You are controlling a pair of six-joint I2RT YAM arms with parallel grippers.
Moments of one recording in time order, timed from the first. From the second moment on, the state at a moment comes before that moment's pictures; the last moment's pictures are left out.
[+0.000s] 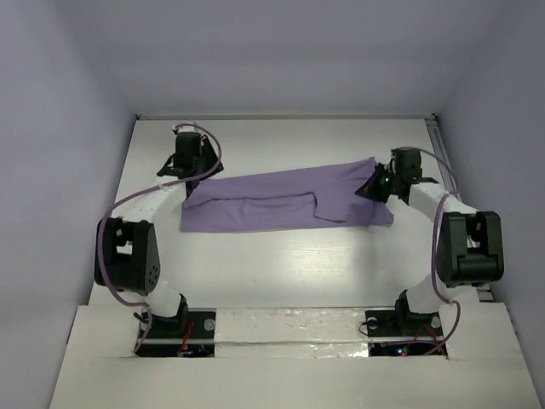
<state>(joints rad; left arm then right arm) -0.15 1.55 1.09 -0.15 -0.07 -0.54 -0.01 1.57 0.99 -0.22 -0.35 0.59</state>
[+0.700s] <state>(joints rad) 0.02 1.56 0.84 -0.15 0.06 -0.56 -0.05 1.51 0.76 -0.26 -0.24 0.68</state>
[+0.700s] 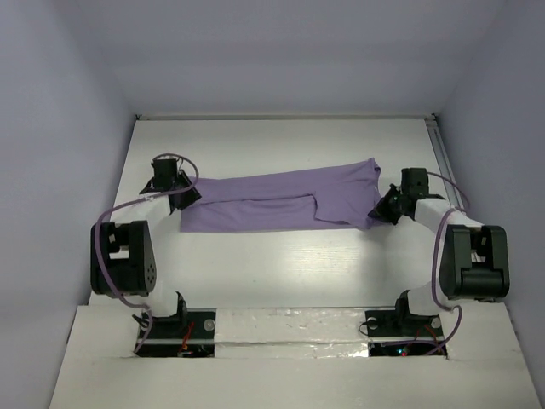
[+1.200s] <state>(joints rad) -0.26 1.35 1.00 -0.23 0.07 -0.54 0.06 1.79 1.12 -0.22 -0.26 0.67</state>
